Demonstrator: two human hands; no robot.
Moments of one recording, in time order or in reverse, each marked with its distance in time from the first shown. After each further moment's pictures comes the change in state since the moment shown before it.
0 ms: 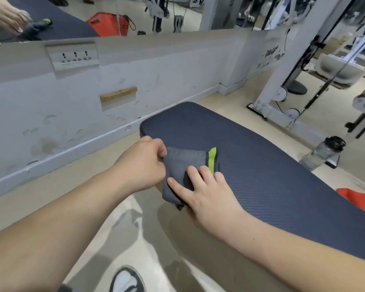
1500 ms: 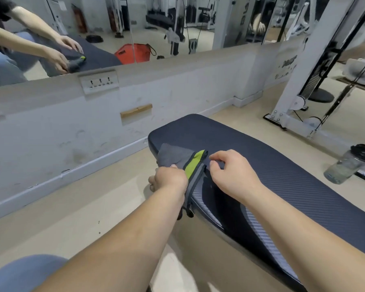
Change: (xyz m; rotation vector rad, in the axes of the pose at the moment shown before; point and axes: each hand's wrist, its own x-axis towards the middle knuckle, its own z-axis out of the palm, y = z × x) left_hand 0.006 0.070 0.086 -0.659 0.340 -0.967; right_hand -0.003 0.078 -0.031 0.901 0.051 0.553
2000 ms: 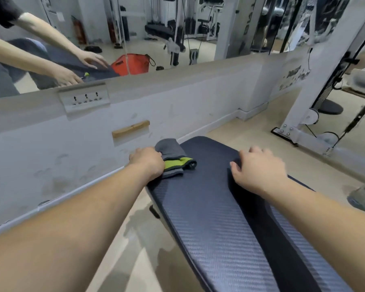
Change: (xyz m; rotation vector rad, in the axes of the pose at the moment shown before) left_hand 0.159 0.124 0.001 0.805 -0.086 0.514; right_hand 0.163 0.033 0.002 -0.610 0.006 0.080
